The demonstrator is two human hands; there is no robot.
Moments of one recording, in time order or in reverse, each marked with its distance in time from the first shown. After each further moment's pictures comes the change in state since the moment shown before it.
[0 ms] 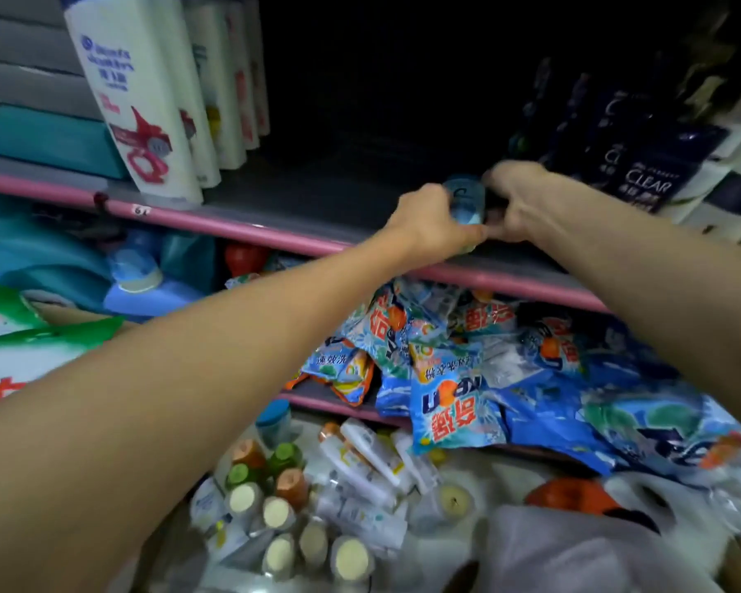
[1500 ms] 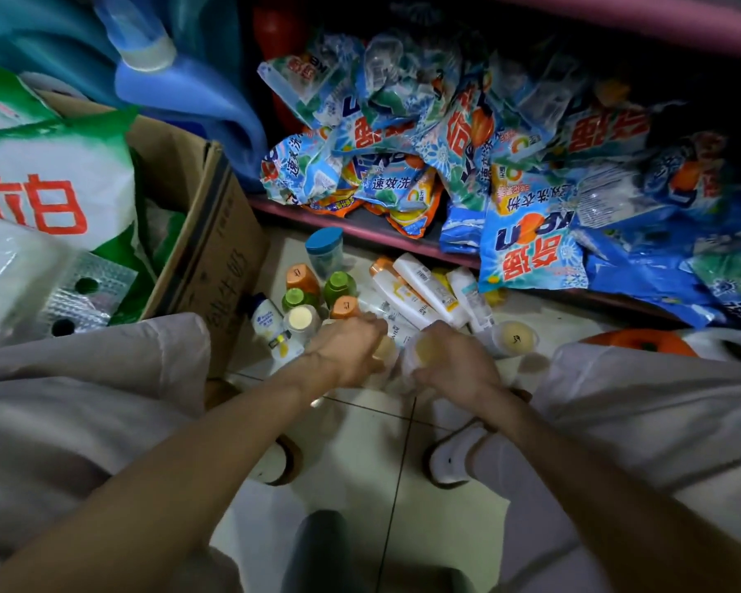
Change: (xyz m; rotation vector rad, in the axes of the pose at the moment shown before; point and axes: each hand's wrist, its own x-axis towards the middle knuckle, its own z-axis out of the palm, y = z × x) left_hand -0.230 -0.243 0.135 0.476 -0.590 -0.153; right_hand -0.064 0.387 -0.014 -1.117 -0.468 -0.128
